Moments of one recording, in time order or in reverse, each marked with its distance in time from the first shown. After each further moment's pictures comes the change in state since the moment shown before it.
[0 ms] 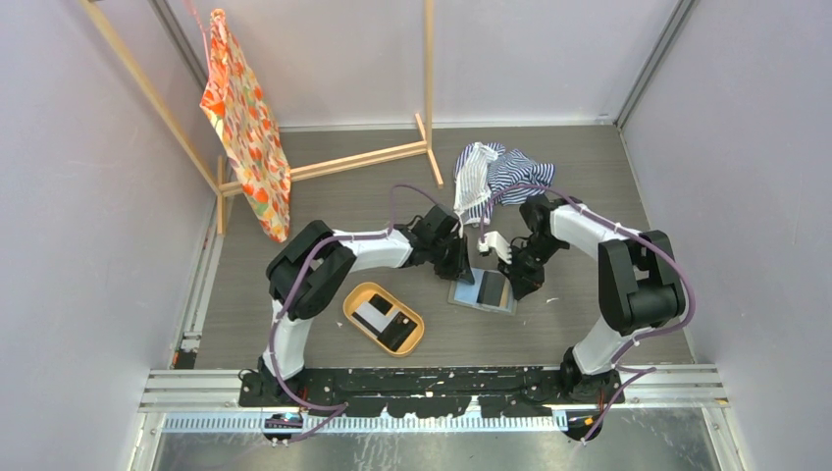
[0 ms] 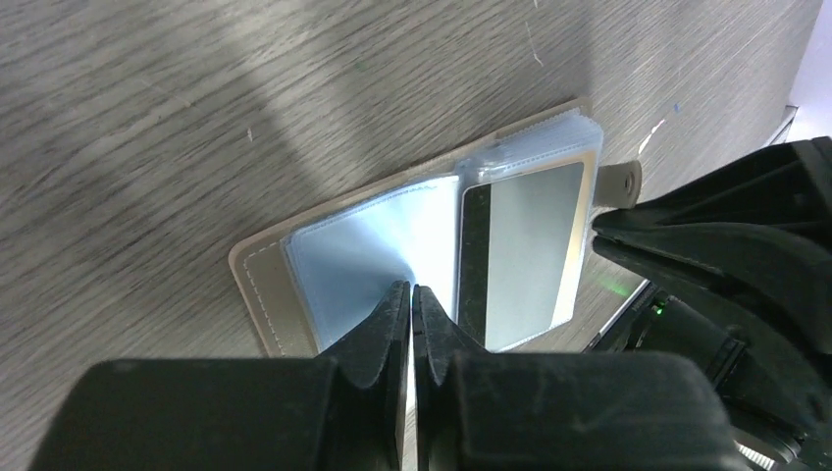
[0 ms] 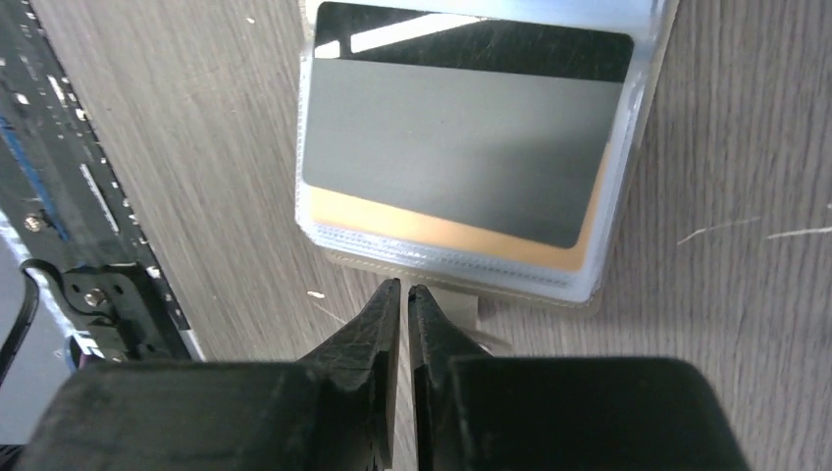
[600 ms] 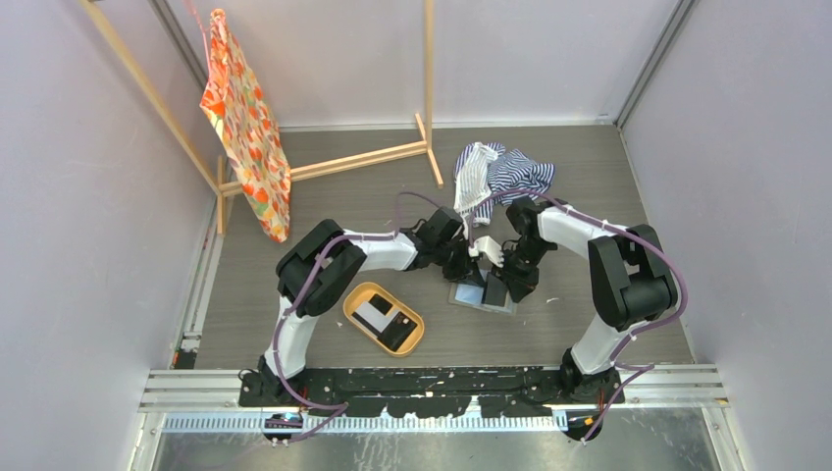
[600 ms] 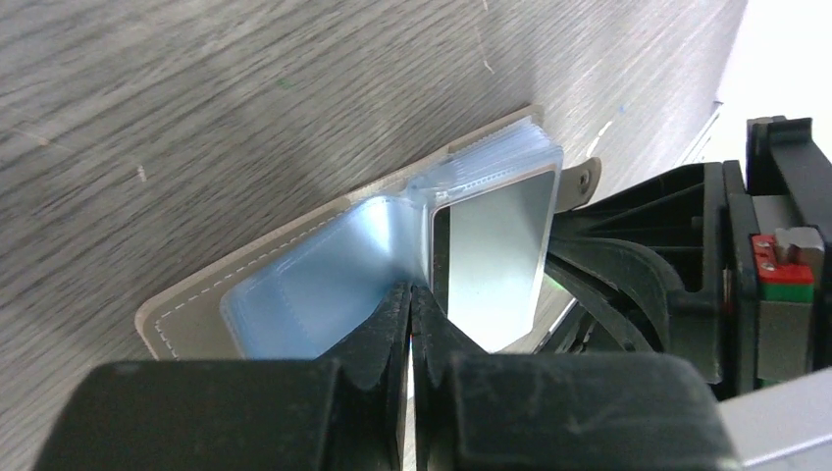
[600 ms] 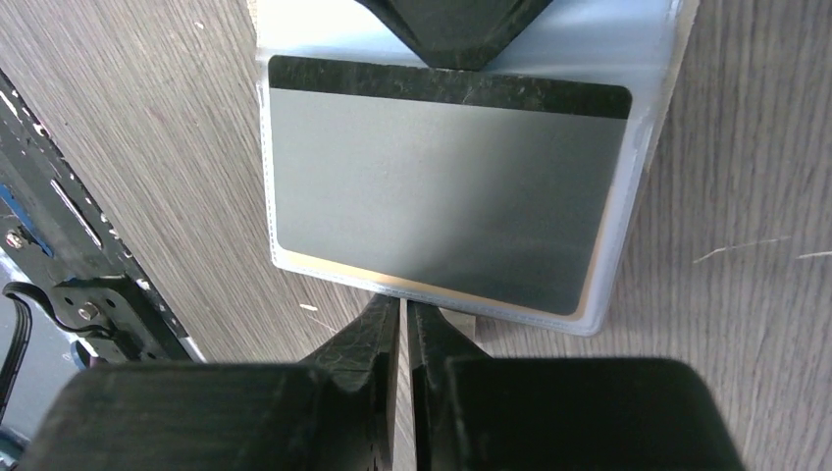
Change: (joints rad) left arm -0.015 0.063 0.036 0.068 0.092 -0.087; right arm 0.098 0.051 0.003 0.061 0.113 0.124
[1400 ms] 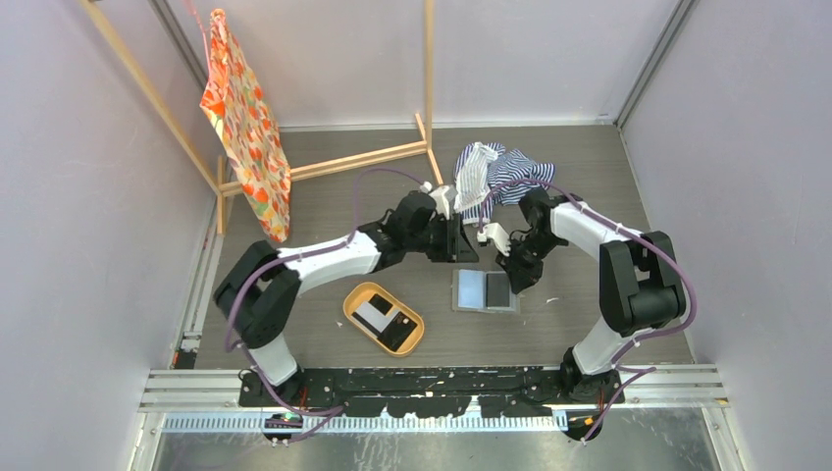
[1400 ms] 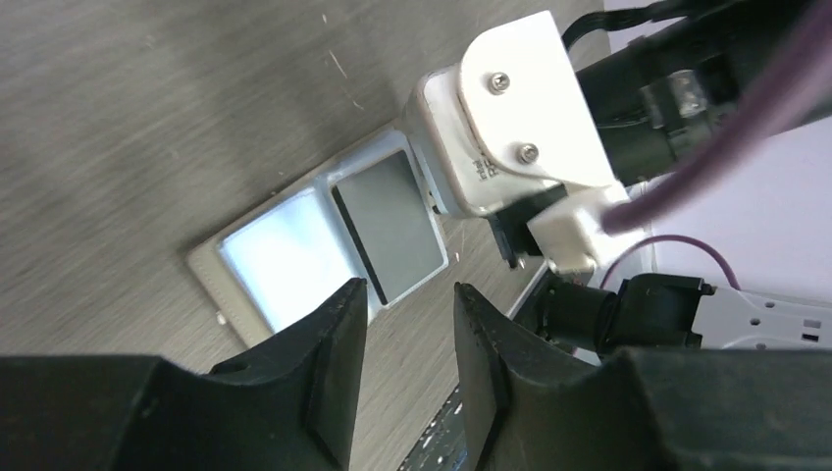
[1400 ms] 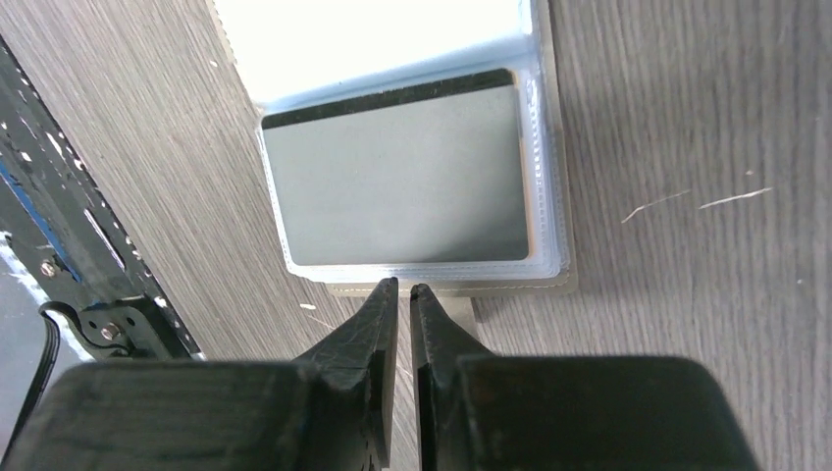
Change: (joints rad) left arm 0.037 -0.325 -0.168 0.074 -0.079 0.071; right arm -0.076 -0.046 0.016 -0.003 -0.066 0.016
